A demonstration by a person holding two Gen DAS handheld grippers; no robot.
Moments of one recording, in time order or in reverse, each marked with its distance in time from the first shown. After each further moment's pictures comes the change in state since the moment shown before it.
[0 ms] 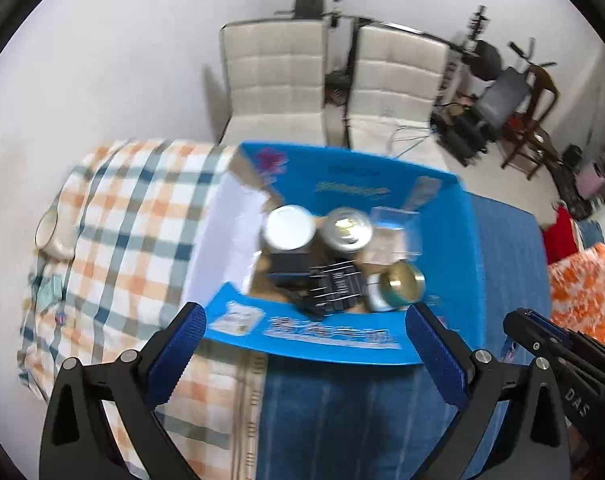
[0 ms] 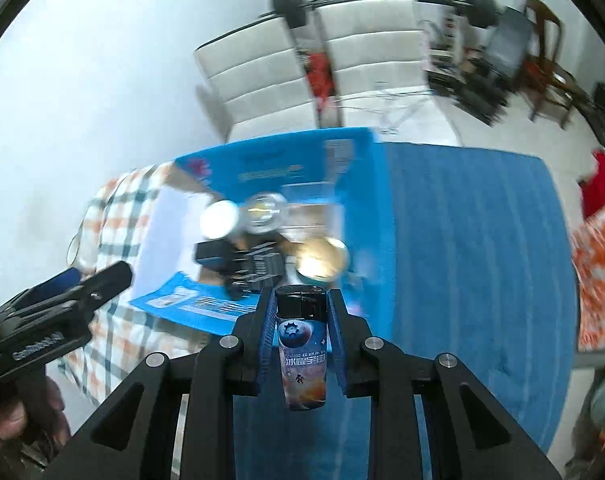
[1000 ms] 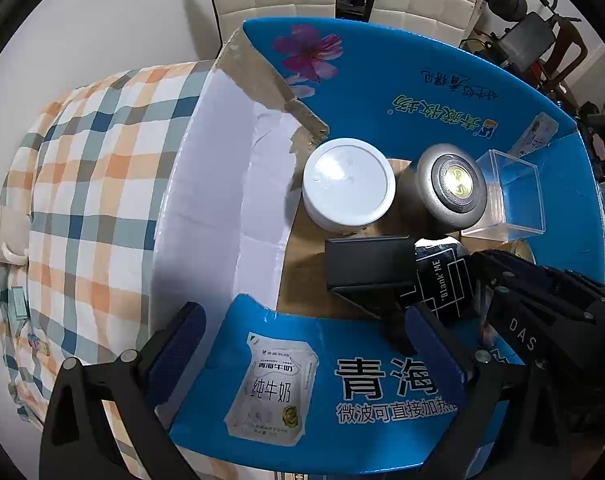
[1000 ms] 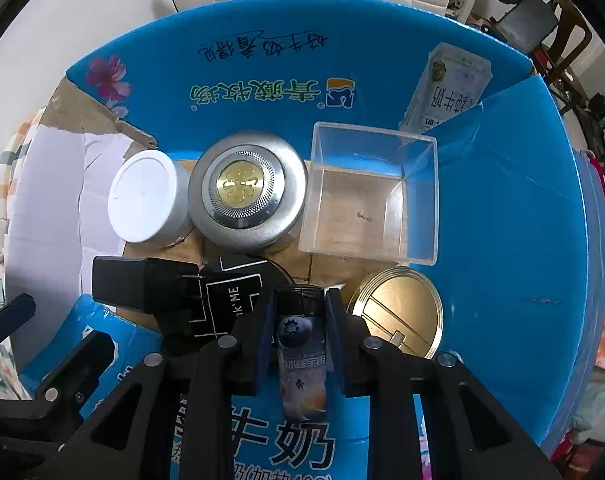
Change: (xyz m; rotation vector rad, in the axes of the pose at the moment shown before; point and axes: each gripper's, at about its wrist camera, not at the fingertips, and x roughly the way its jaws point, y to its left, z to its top) left arm 0.152 0.039 0.015 0.068 0.234 0.008; right arm 0.234 0.036 0.045 -0.037 0.263 -0.218
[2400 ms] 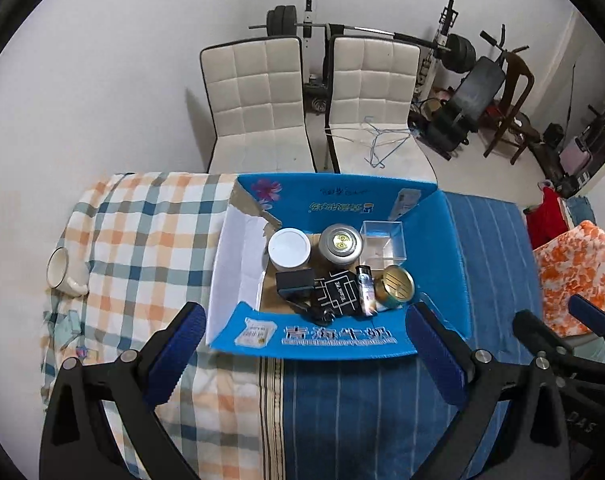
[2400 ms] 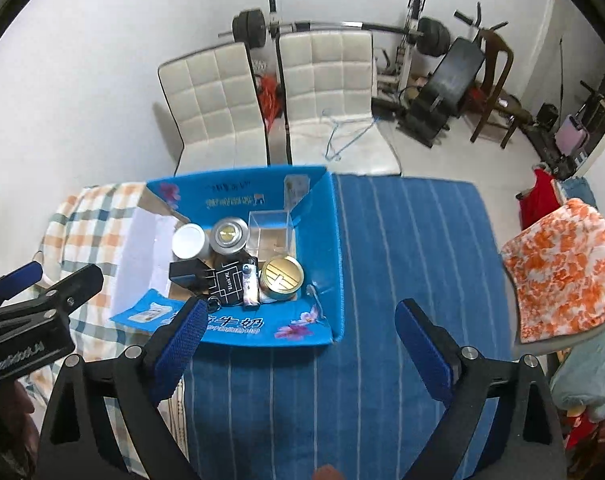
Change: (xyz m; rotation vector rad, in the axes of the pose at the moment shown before) left arm -0.207 -0.043 -0.048 0.056 -0.283 -0.030; right arm -0.285 -0.068 -0.127 0.105 -0.339 -0.047
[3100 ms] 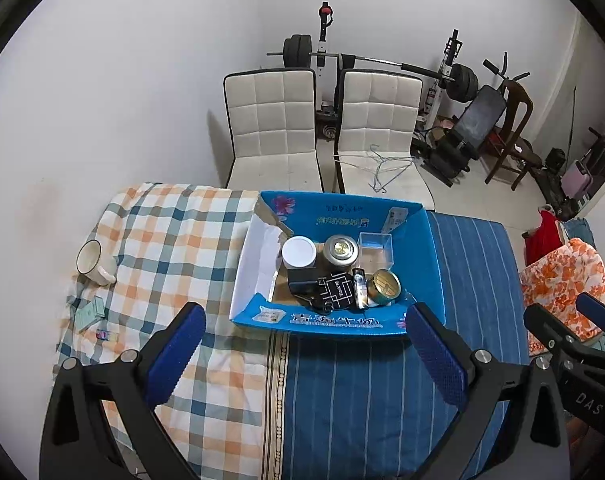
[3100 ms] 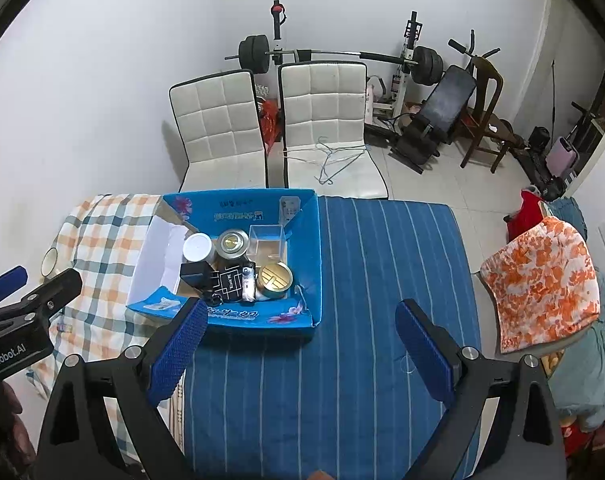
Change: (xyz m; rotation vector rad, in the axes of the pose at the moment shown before) left arm -0.075 0.000 -0.031 -0.042 -0.091 0.031; right arm -0.094 -0.011 -0.018 -0.031 -0.074 -0.018
